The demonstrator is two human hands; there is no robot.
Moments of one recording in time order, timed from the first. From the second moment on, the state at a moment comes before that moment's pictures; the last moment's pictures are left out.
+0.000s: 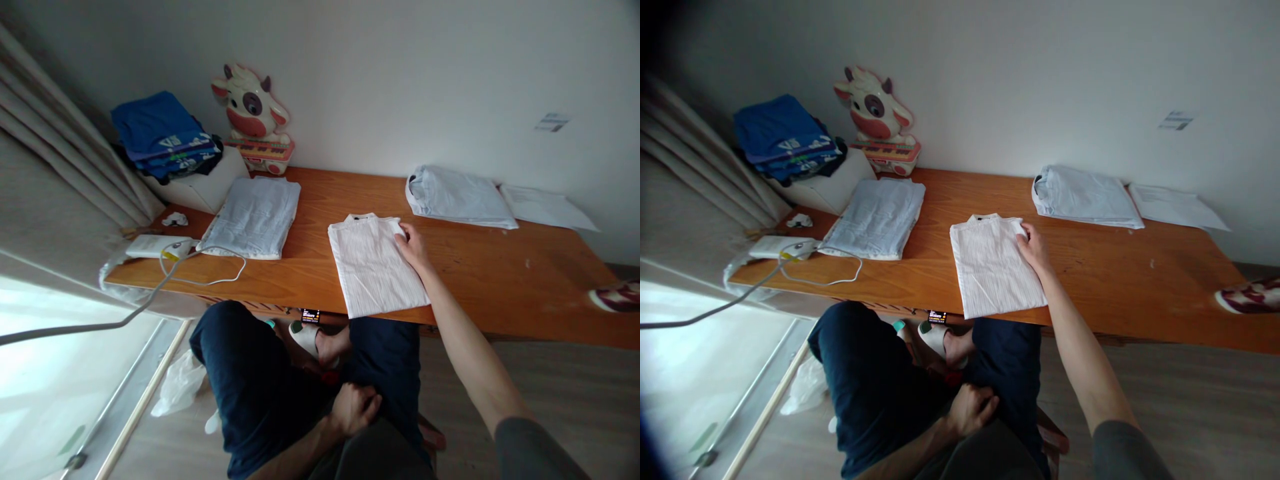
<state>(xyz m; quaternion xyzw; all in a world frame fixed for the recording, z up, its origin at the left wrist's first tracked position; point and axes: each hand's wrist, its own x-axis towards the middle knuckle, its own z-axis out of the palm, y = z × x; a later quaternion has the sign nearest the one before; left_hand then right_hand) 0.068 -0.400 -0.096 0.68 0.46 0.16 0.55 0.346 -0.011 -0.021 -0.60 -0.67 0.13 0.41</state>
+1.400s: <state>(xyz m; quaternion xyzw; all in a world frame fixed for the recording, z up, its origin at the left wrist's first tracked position) 0.076 -0.414 -0.143 0.77 0.43 0.14 0.46 0.344 -0.011 -0.020 -0.62 -0.67 0.12 0.39</state>
